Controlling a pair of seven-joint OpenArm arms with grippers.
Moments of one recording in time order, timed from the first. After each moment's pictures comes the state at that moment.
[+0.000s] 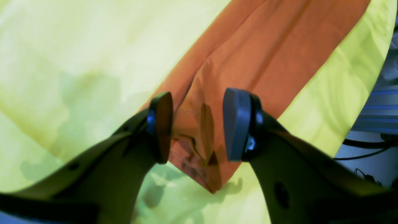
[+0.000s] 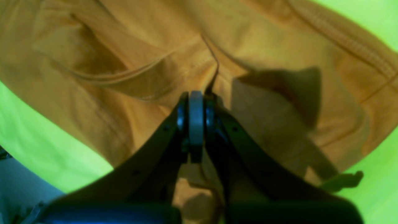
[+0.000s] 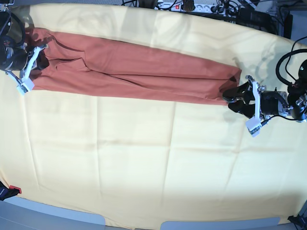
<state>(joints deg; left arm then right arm) -20.4 -60.1 36.1 87.9 -72.8 -43.7 46.5 -19.8 37.2 19.9 97.8 50.8 40.1 -71.9</state>
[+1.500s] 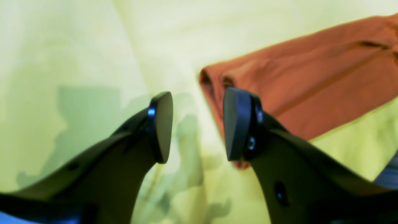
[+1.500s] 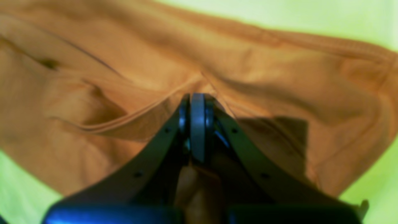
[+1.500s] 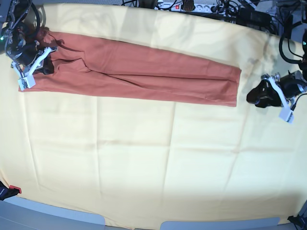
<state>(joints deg) 10.3 -49.0 -8.2 87.7 -66.0 -36.9 47.9 -22.7 22.9 26.7 99.3 35.7 40.1 -55.5</state>
